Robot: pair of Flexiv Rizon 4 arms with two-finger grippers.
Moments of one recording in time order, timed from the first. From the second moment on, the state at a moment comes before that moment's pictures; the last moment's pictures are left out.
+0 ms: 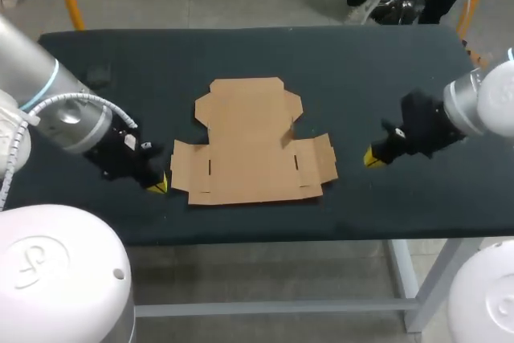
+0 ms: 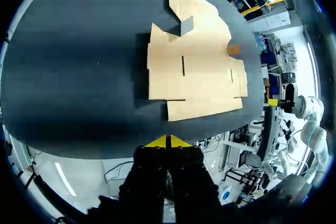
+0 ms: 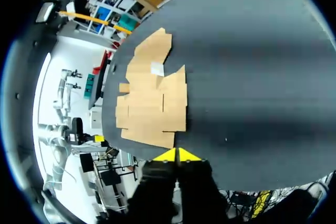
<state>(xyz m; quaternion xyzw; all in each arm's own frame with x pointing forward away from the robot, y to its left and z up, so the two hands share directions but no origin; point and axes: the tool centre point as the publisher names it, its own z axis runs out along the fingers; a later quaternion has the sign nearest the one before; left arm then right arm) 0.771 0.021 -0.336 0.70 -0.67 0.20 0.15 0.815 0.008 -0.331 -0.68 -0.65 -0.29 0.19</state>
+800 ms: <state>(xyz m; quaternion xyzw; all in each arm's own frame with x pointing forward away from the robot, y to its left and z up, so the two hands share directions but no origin) 0.758 0.016 -0.366 0.70 -0.66 0.21 0.15 0.790 0.016 -0.369 -0.70 -0.61 -0.30 0.22</state>
